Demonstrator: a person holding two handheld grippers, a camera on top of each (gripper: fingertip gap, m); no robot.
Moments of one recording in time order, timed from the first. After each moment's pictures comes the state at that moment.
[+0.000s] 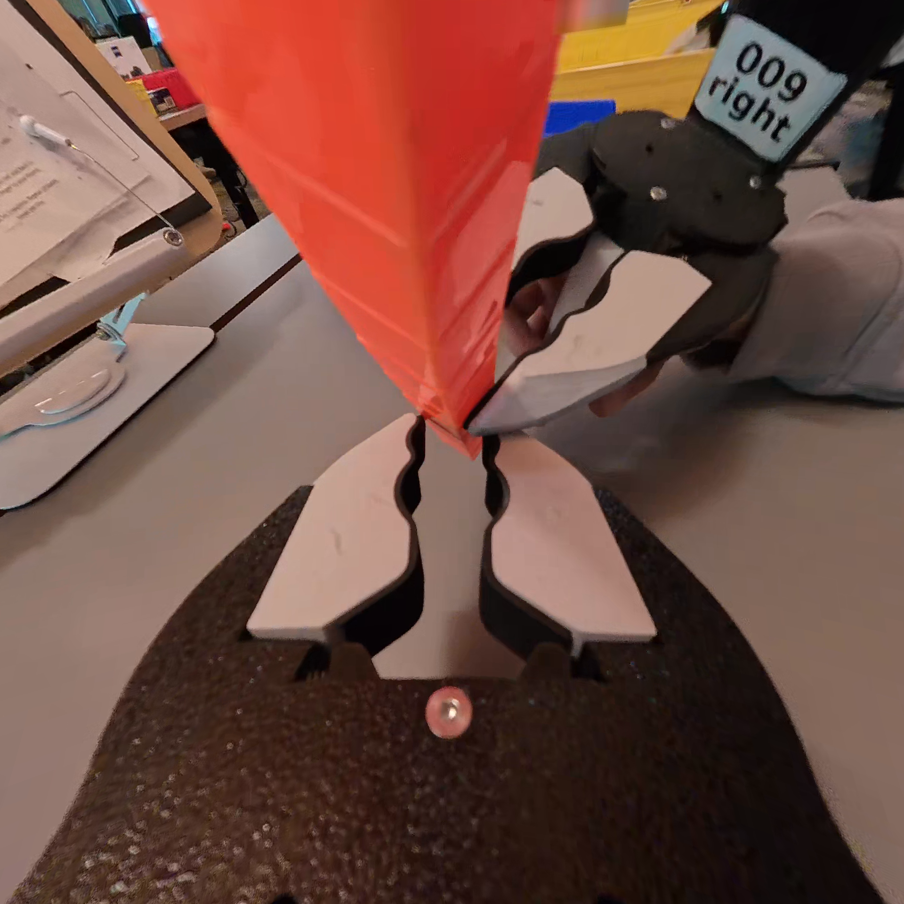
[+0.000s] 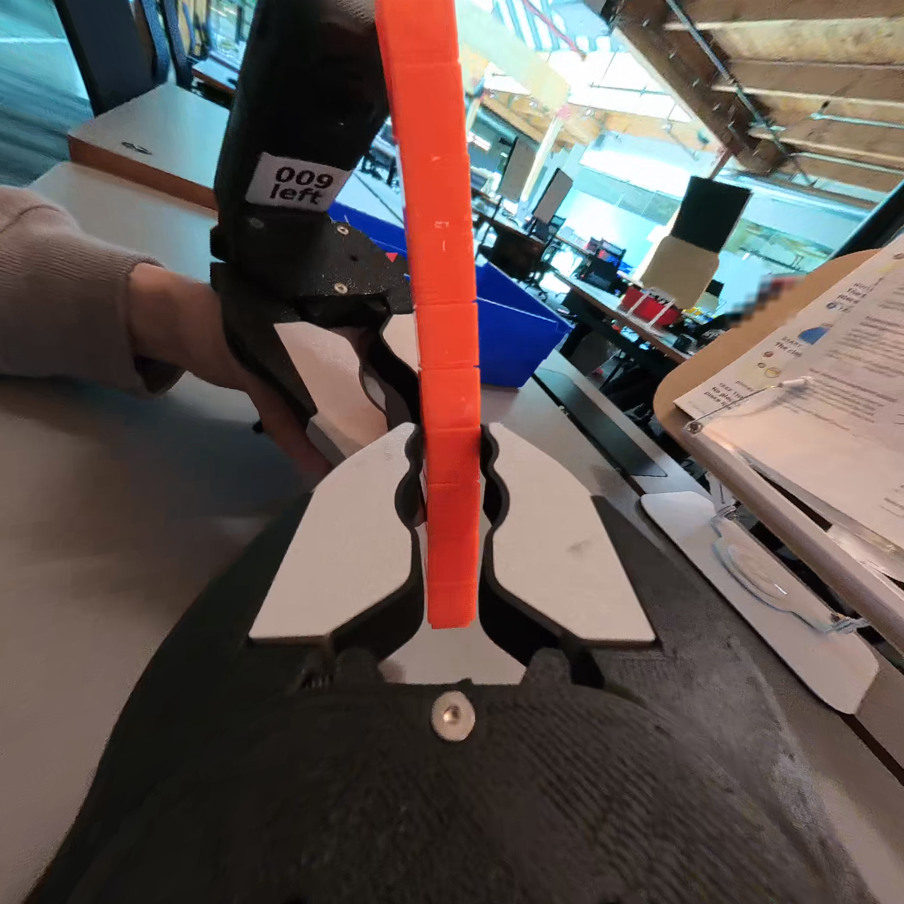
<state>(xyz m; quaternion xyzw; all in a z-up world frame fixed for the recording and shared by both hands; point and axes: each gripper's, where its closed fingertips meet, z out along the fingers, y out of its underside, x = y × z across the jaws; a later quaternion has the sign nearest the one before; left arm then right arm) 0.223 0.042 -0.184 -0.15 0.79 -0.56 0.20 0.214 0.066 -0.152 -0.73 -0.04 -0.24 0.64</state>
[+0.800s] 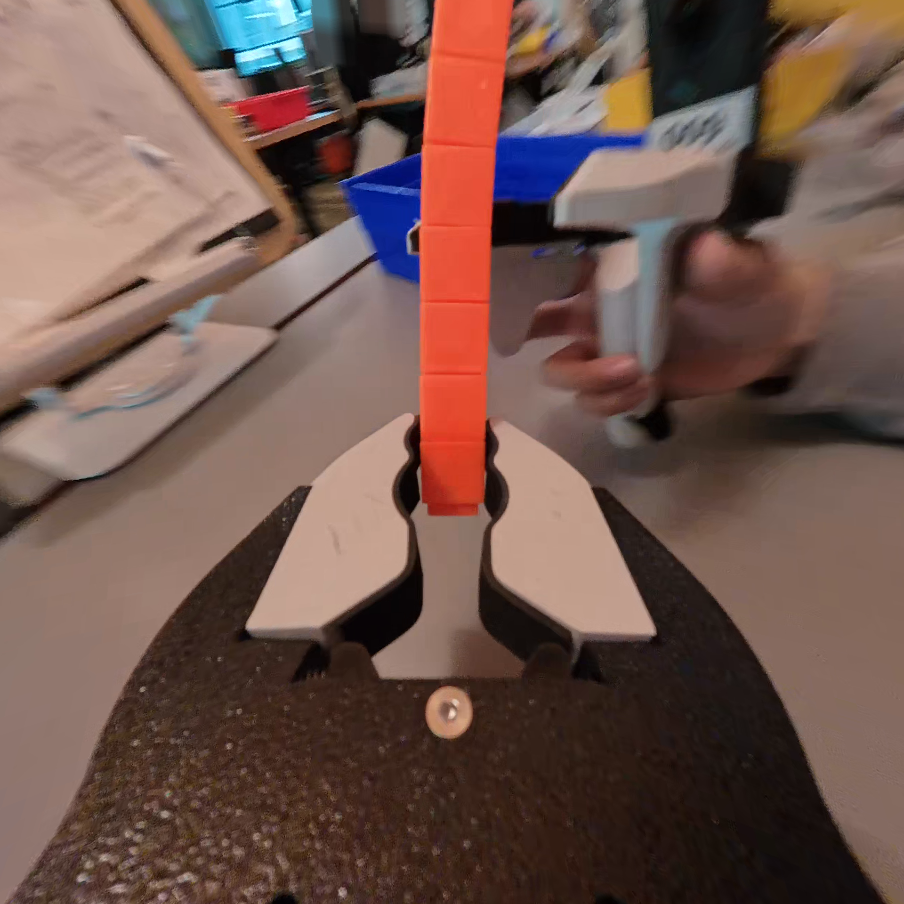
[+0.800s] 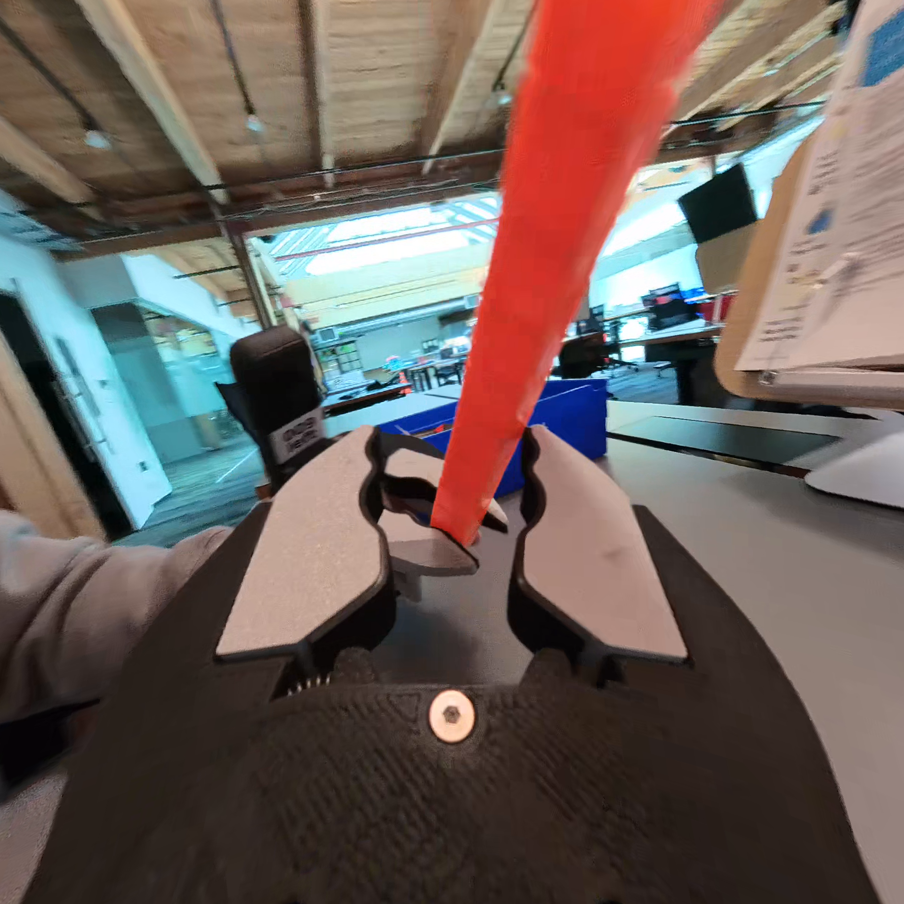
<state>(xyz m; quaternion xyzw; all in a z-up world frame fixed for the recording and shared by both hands) 0.240 0.049 -0.177 -0.19 0.76 -0.56 0.26 0.232 0.039 -0.110 -0.57 0.15 0.01 0.81</state>
